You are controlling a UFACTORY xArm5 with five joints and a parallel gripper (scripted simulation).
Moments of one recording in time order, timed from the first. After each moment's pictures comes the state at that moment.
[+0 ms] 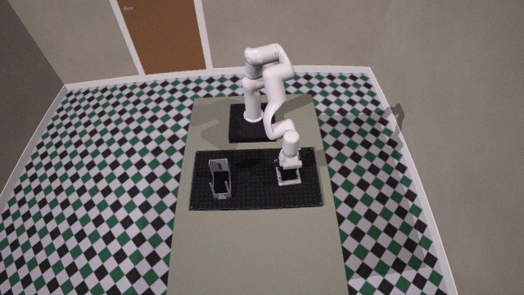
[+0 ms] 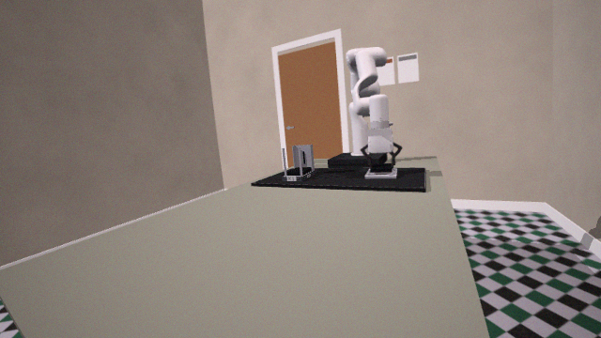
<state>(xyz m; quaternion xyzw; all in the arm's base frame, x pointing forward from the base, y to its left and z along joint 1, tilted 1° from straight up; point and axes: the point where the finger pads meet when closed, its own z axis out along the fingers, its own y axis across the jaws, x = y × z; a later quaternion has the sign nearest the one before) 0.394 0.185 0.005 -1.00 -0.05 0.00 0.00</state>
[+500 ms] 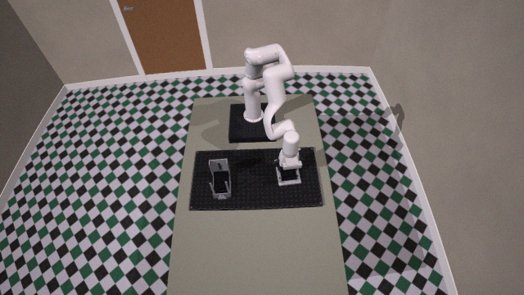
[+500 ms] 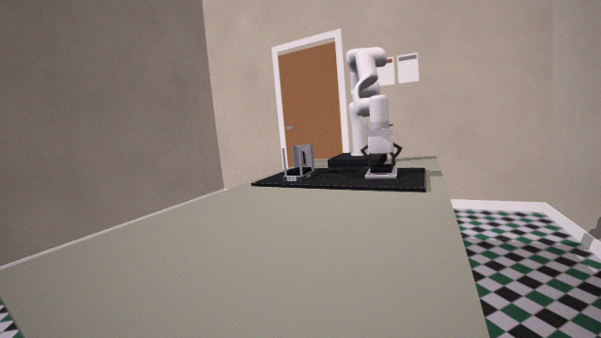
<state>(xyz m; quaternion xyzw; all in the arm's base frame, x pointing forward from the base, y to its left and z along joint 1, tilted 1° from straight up) 0.394 0.185 0.003 -1.00 -0.05 0.00 0.00</state>
